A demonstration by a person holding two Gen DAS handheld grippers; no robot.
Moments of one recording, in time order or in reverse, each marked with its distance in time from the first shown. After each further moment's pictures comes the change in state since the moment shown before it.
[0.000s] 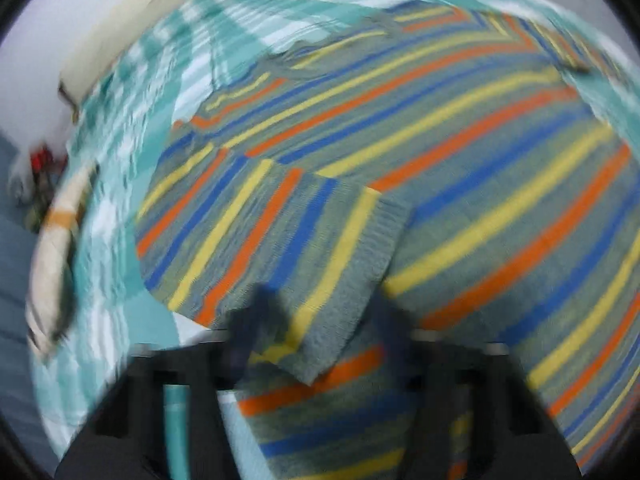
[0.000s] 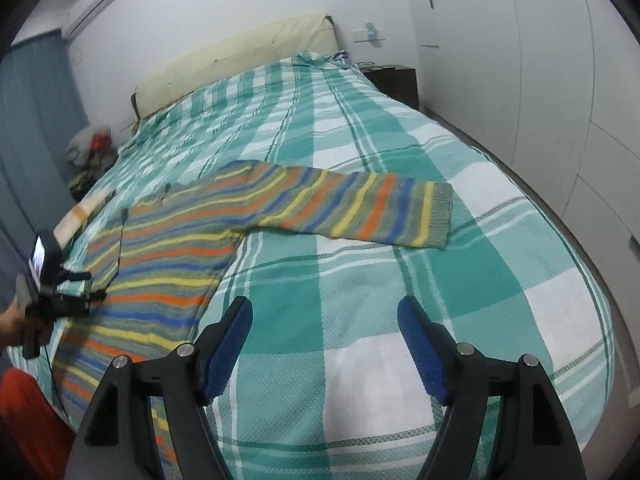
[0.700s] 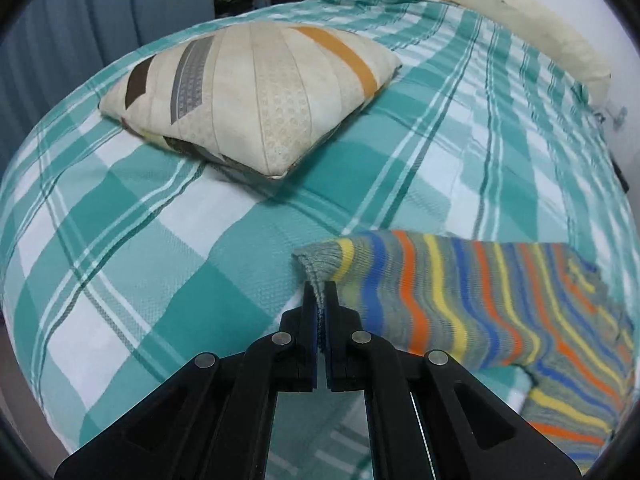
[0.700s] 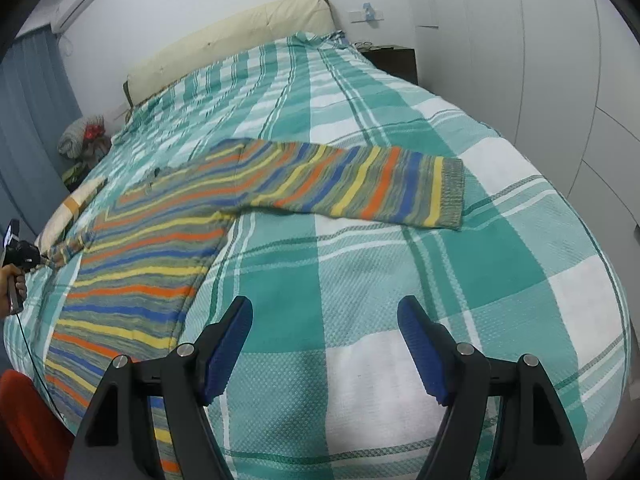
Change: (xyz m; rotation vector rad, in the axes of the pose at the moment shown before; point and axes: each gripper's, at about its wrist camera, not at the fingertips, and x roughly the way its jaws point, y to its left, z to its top) left arm 0.023 0.303 -0.086 -1.007 0.001 0.180; right arm 0.029 0.002 -0.006 0.005 0.074 -0.014
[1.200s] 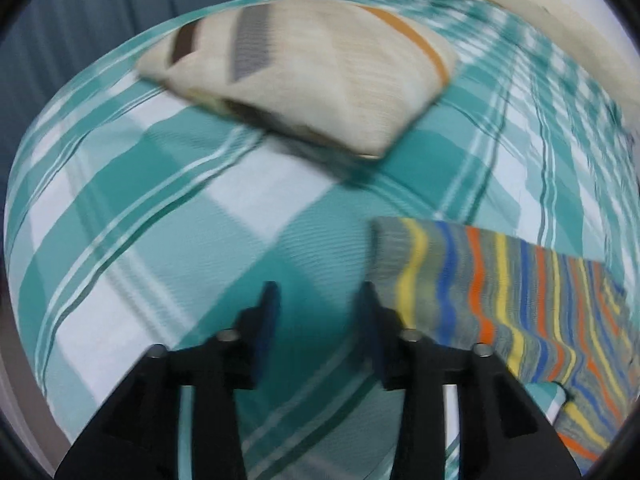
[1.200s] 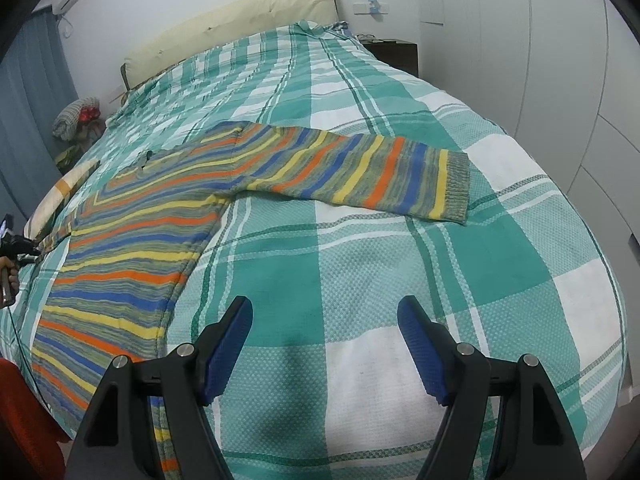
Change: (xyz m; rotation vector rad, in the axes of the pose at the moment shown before) left arm -0.006 0.060 -0.013 -0.126 0.051 0.052; right arm 0.010 0.005 -0.002 -0.024 0.031 -0.037
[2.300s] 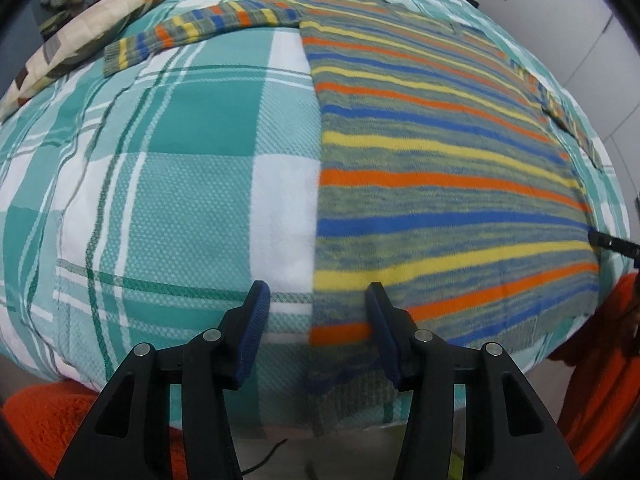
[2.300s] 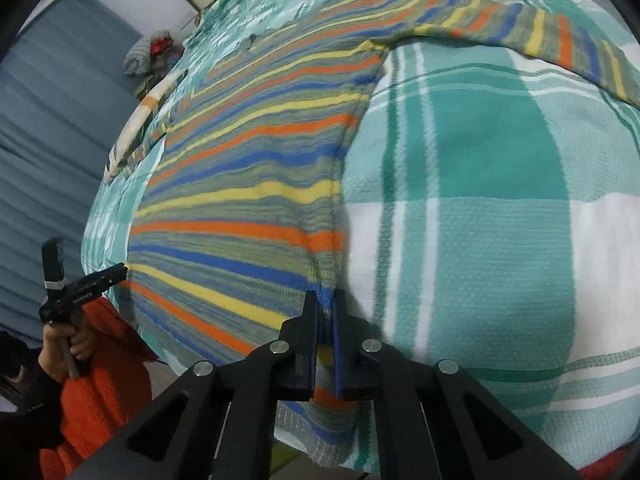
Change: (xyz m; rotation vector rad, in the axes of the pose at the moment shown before) left arm -0.112 -0.058 -0.275 0.689 0.194 -0.351; right arm 0.043 0.085 -0.038 -0.040 0.399 0.412
